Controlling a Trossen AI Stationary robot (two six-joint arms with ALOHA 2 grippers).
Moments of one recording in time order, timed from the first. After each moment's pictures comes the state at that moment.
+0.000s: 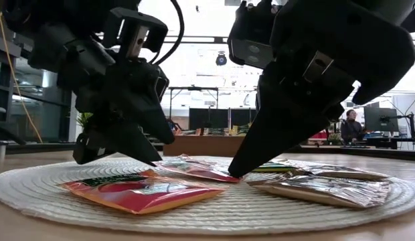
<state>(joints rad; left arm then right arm) -0.38 1.77 0.72 0.42 -0.04 -1.22 0.50 2.02 1.12 0.00 0.30 0.62</state>
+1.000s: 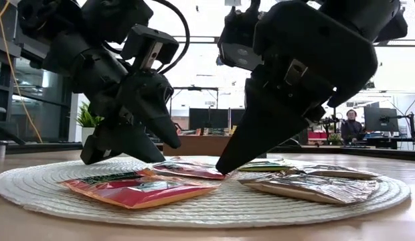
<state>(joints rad) -0.31 1.77 0.72 0.39 0.01 -1.24 0.46 2.02 1.12 0.04 0.29 0.57</state>
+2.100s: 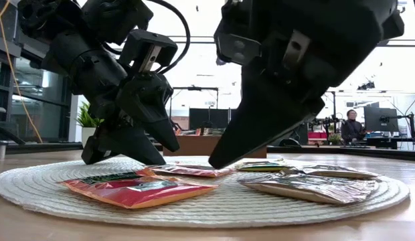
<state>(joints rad) -0.31 1.77 0.72 0.37 -0.01 -1.21 0.46 2.02 1.12 0.10 0.23 0.60</state>
